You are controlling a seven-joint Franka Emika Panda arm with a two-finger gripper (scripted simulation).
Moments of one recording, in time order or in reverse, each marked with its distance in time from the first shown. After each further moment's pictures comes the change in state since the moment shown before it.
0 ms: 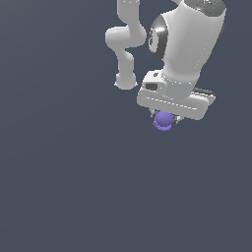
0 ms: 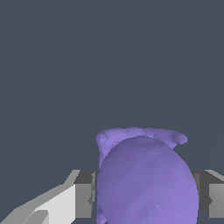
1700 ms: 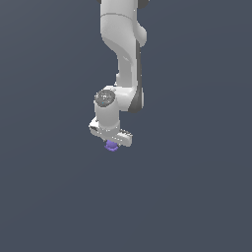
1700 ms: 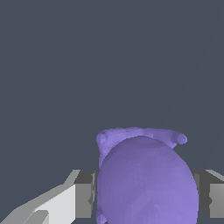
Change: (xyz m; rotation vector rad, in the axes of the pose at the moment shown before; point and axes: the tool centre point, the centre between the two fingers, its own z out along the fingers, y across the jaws) arm 0.036 0.203 0.230 0.000 -0.002 0.002
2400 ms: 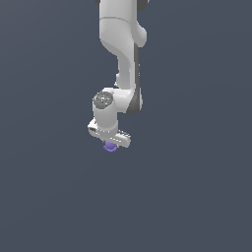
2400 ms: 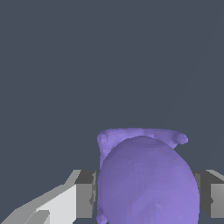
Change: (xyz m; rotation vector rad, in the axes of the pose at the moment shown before) arm 0.002 0.008 0.009 0.000 0.001 -0.001
